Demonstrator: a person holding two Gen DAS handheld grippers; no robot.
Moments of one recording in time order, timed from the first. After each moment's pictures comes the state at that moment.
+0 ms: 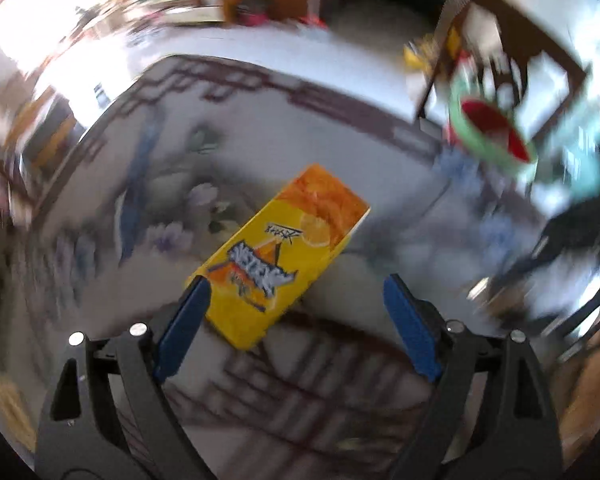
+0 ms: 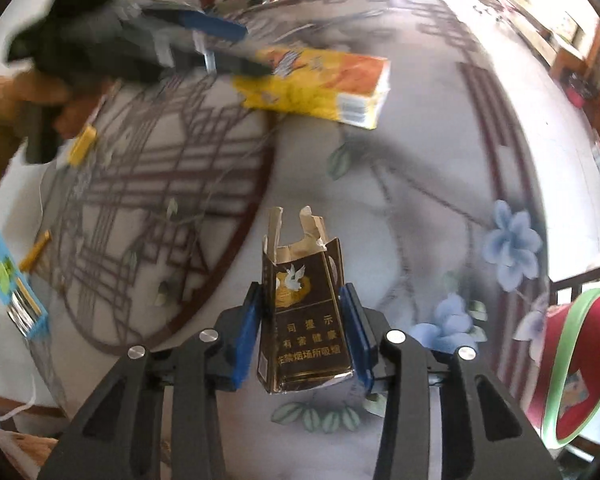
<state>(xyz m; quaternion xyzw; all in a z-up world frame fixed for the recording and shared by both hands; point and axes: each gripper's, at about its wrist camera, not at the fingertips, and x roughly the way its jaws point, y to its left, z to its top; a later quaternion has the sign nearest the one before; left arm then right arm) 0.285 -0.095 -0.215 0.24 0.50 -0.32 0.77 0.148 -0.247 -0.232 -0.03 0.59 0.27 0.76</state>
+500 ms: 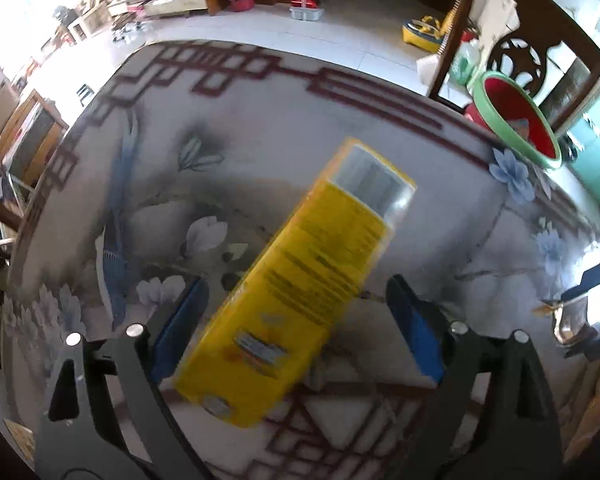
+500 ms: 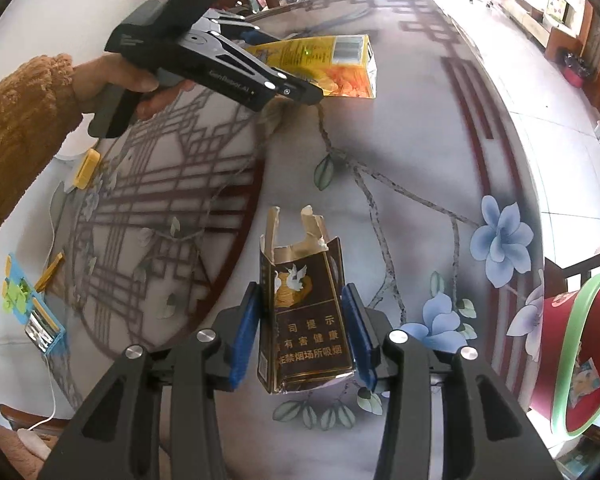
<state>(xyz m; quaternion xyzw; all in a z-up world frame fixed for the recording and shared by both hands) 0.344 -0.109 -0.250 0.24 0.52 -0.32 0.75 0.153 -0.250 -0.226 0.00 0.59 0.27 0.76</state>
